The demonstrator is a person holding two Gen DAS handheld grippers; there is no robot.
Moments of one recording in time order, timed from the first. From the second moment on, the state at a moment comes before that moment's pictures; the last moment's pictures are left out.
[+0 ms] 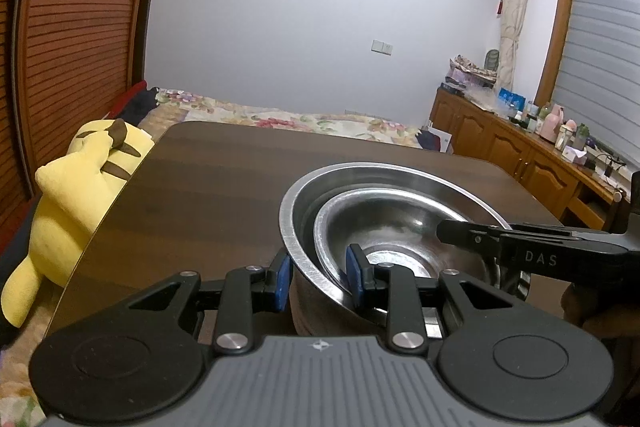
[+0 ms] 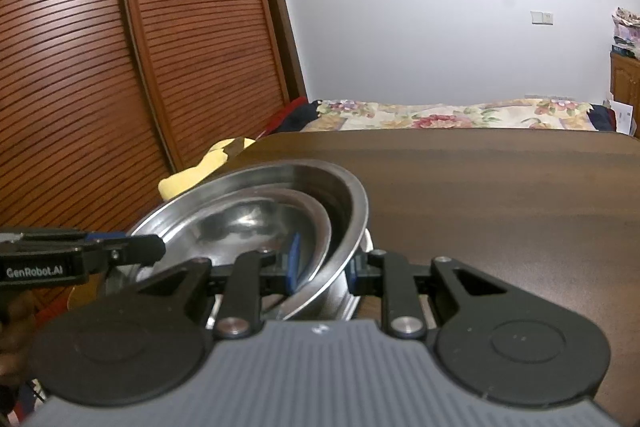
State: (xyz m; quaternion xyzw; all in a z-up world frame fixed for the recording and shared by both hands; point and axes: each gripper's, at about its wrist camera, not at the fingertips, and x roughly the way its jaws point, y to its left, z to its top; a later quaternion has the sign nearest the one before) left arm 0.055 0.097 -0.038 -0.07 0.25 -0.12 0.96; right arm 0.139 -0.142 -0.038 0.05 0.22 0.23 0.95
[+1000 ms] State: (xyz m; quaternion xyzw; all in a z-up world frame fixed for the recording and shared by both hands) left arm 0.054 0.092 -0.035 -0.04 0.24 -0.10 0.96; right arm 0.134 -0.150 -0.028 0.04 0.22 0.21 0.95
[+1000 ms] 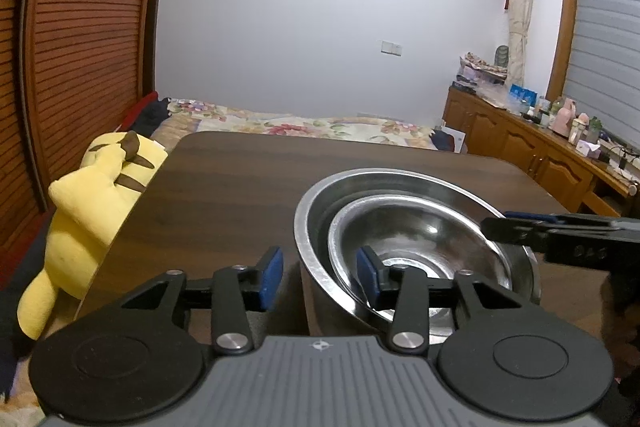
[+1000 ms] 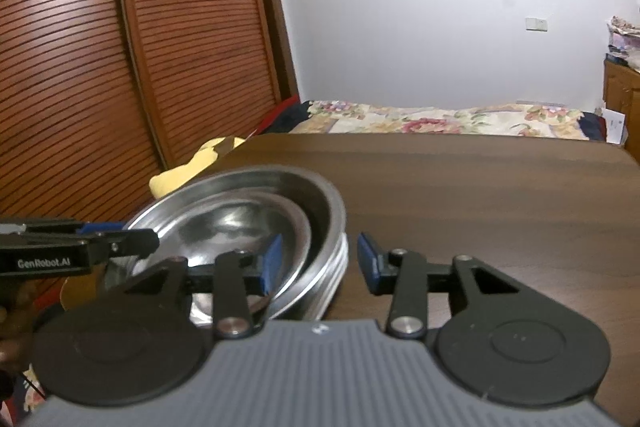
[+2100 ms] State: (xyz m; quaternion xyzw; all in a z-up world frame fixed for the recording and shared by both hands) left arm 0.024 0.022 0.016 0.02 0.18 -0.07 0.98; right arm 0.084 -0.198 0.012 0.03 0.14 0.10 0.99
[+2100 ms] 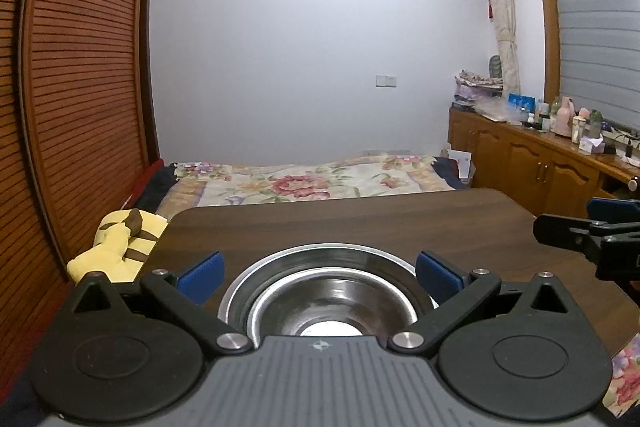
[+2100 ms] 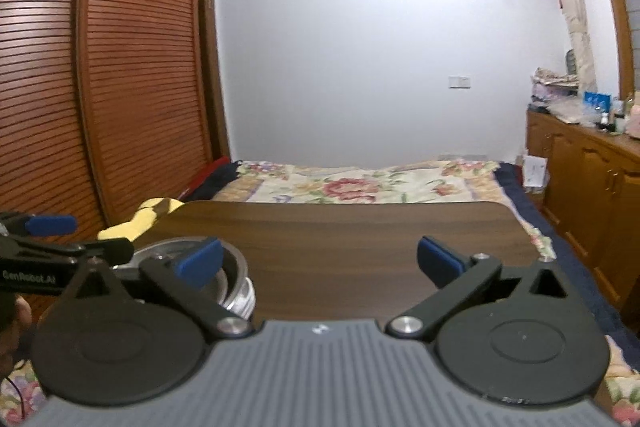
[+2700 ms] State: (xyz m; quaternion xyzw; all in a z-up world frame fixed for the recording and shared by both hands) left arm 0.006 0.005 0.007 0.03 0.18 -0.06 0.98; right arm 0.064 -0.205 0.001 0.03 0.15 0.03 0.99
